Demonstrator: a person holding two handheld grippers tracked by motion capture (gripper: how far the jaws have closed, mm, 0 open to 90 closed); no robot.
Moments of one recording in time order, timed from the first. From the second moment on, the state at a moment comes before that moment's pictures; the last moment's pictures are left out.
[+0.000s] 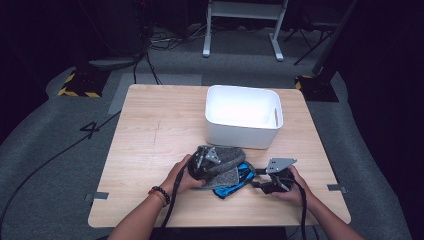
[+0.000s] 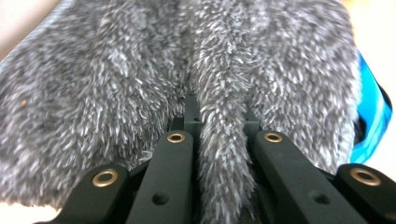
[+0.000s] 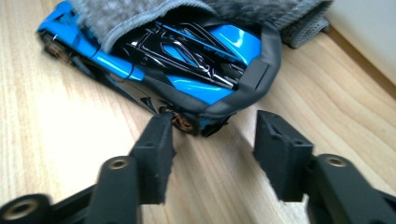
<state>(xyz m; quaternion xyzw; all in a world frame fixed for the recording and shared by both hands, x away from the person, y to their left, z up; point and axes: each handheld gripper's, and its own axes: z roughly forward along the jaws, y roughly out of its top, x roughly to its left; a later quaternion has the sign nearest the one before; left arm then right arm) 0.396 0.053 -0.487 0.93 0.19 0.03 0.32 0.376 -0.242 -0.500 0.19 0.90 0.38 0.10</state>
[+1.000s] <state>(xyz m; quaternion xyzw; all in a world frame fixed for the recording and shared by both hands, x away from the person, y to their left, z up) 0.395 0.063 -0.485 0.93 0.19 0.04 0.30 0.376 -0.234 -0.501 0.18 0.90 0.39 0.09</state>
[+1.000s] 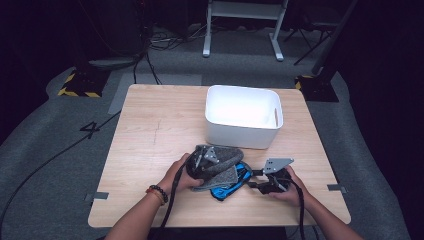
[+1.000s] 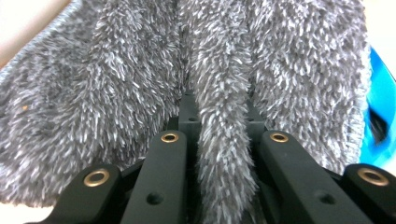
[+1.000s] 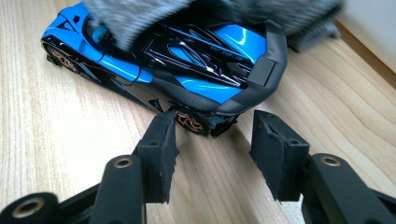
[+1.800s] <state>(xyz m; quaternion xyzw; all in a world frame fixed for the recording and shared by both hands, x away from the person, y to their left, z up) 0.336 0.106 -0.489 0.92 0.22 0.02 0.33 0.376 -0.234 -0.500 0.18 0.90 0.39 0.08</state>
